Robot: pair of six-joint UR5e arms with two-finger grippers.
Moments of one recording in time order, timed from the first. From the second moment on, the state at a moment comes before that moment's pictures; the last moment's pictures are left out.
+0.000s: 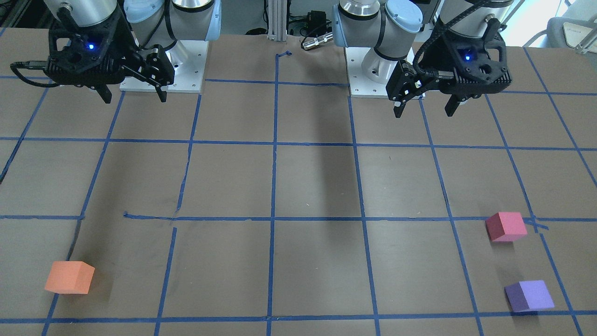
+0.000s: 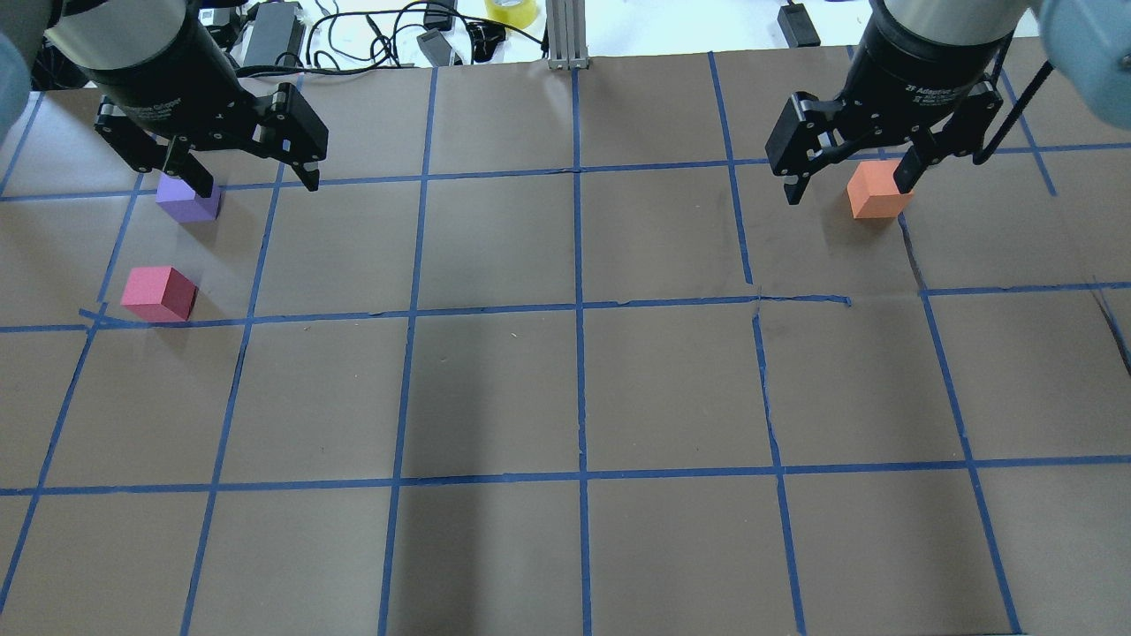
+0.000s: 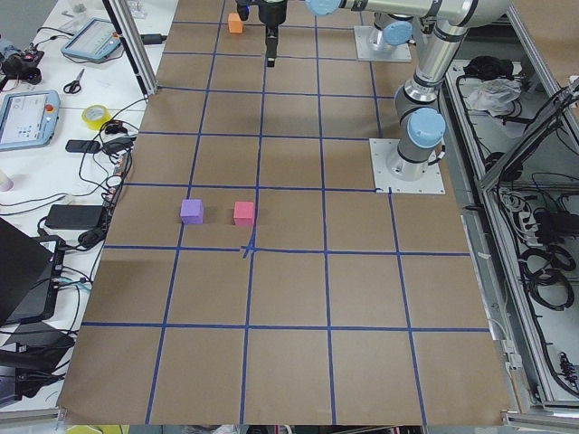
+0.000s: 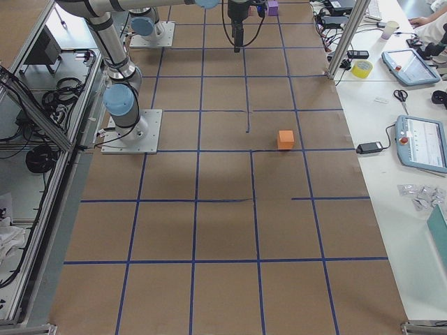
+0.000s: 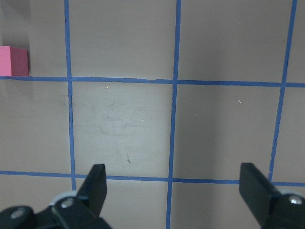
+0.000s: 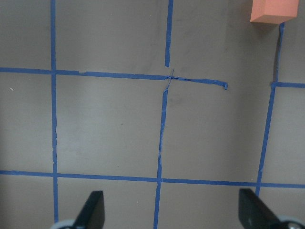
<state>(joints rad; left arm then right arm) -1.55 -1.55 -1.50 -1.59 1.60 -0.02 1.59 -1.59 1.50 -1.46 -1.58 -0.05</state>
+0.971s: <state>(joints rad) -1.55 -1.55 -1.50 -1.60 1.60 -0.02 1.59 -1.59 1.50 -1.46 -1.58 -0.04</state>
